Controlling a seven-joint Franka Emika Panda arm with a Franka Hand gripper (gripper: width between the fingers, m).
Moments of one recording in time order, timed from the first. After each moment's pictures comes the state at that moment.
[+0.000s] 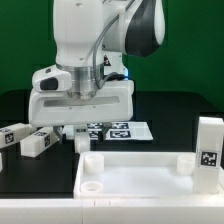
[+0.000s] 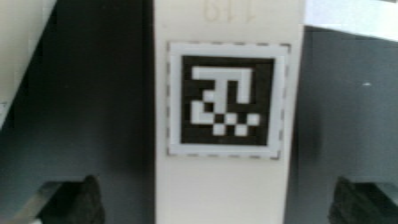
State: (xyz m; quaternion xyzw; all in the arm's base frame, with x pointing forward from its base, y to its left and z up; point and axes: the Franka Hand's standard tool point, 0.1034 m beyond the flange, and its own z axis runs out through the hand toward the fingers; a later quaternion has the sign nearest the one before) arm 0.422 -0.069 0.011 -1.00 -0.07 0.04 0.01
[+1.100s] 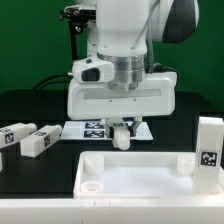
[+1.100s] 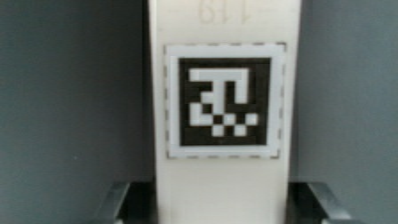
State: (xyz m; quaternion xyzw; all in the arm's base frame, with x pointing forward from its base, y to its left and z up) arm 0.446 -0.002 0.030 -0.99 -0.09 0.05 0.01
